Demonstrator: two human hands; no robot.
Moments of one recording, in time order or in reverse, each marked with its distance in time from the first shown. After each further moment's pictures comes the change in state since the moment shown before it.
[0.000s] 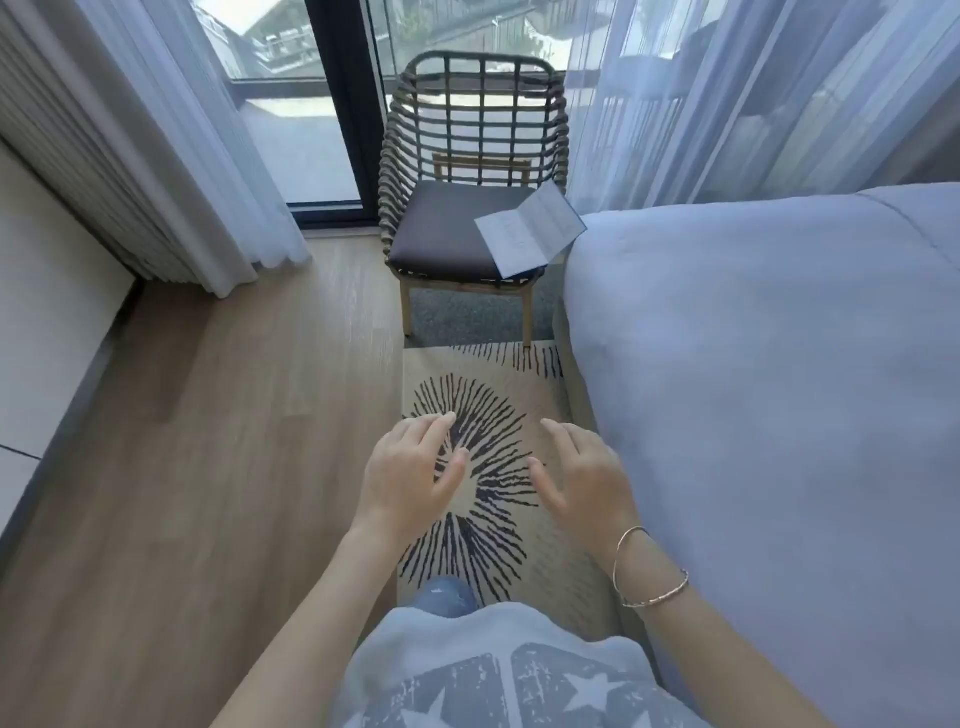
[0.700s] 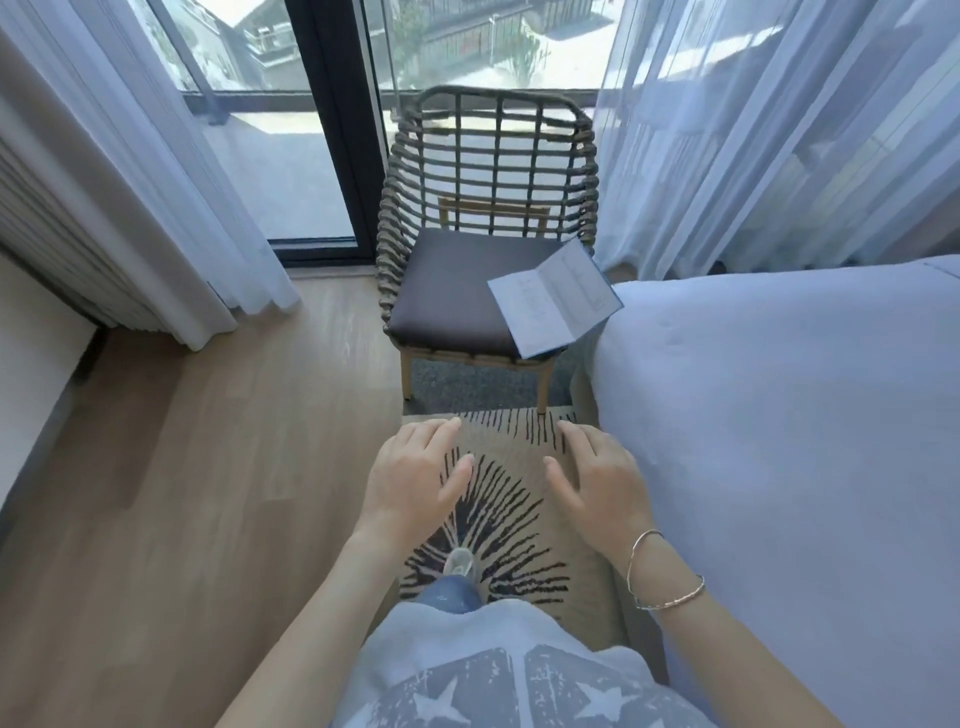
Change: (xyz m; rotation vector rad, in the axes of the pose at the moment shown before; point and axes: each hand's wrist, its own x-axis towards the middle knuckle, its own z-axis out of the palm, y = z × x) left_hand 0.313 -0.124 -0.007 -0.014 0.022 -0.006; right_hand 0.326 0.036 0.047 -0.034 0.037 0.082
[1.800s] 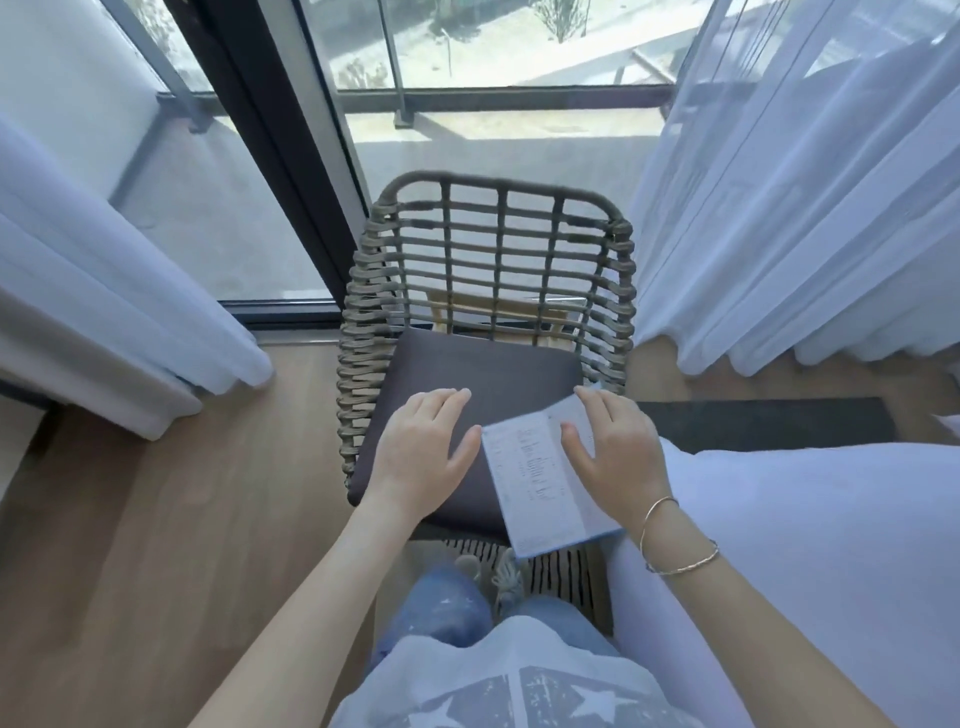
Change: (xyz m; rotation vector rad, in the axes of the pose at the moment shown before) left_hand 0.566 -0.041 0.023 0.037 -0.006 -0.034; right_hand 0.570 0.138 0.015 -0.032 0.000 -0.066
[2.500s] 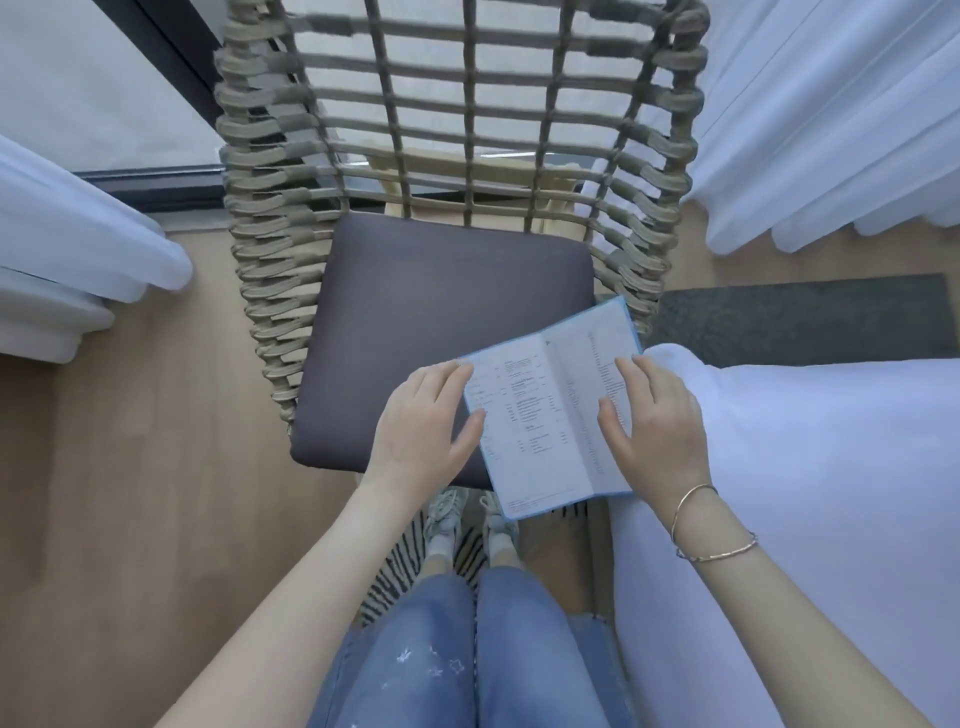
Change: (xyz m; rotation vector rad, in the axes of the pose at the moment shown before) left_hand 0.072 -0.067 0.197 -0.080 -0.229 -0.022; right_hand 0.030 0.134 0.169 -0.069 -0.153 0.157
